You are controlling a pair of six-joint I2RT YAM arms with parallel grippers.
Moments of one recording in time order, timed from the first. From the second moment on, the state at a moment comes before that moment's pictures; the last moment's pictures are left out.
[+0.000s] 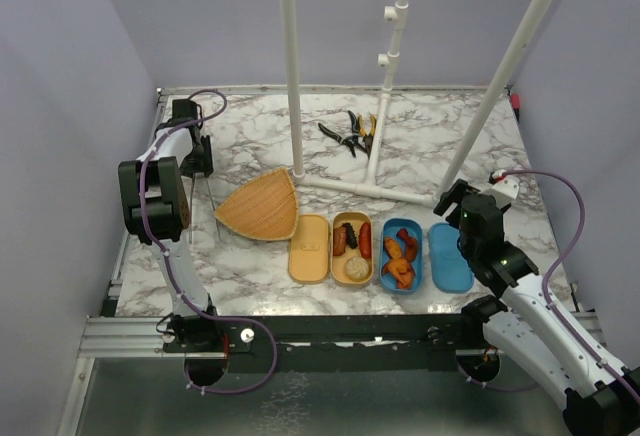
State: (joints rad) left arm 0.14 2.03 1.50 -0.62 -0.09 -0.03; right arm 0.41 0.66 0.49 -0.26 0.62 0.55
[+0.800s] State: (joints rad) left arm 0.14 1.83 1.44 -0.55 -0.19 -0.09; right arm 0.41 0.66 0.56 -0.44 0.62 0.60
